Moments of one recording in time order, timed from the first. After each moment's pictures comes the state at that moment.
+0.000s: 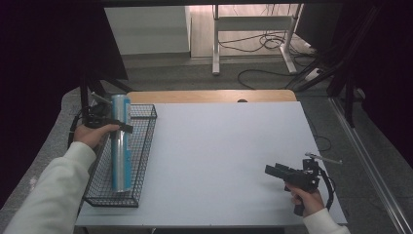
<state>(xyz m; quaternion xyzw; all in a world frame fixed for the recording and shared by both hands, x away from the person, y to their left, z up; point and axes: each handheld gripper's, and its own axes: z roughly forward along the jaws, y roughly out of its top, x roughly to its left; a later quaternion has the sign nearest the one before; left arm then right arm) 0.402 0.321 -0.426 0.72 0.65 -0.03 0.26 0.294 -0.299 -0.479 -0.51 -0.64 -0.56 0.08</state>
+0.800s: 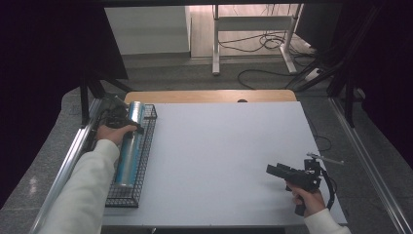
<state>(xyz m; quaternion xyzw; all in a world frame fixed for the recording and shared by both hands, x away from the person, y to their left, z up) 0.439 0.296 -0.474 0.70 0.68 -0.02 0.20 0.294 -0.304 -0.480 -0.52 -0.64 -0.56 0.07</state>
